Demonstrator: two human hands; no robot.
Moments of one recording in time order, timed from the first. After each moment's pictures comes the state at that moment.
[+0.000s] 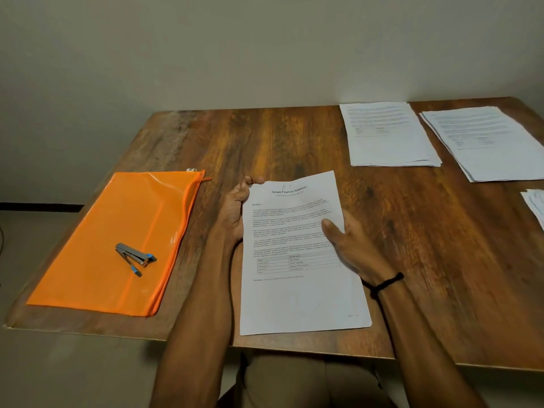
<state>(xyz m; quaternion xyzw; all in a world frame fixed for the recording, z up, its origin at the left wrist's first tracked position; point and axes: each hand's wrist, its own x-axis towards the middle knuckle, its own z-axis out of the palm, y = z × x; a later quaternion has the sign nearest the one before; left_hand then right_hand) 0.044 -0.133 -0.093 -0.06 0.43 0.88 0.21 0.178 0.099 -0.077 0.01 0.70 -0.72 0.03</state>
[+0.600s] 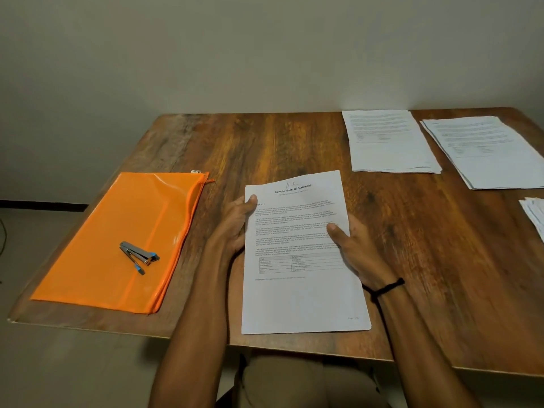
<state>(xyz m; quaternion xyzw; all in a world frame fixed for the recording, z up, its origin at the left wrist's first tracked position) 0.066 -0.145 -0.085 -0.09 0.52 0.82 0.23 0.182 0.101 -0.076 0.02 0.69 -0.73 0.00</state>
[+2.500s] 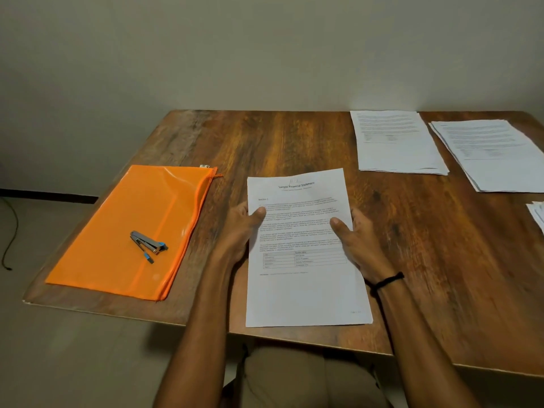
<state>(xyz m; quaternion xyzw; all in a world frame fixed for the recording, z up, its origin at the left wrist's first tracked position) 0.130 -0.145 -0.049 -0.03 0.68 0.72 0.13 0.182 0.097 -0.073 0.05 0.69 -0.72 -0.02</state>
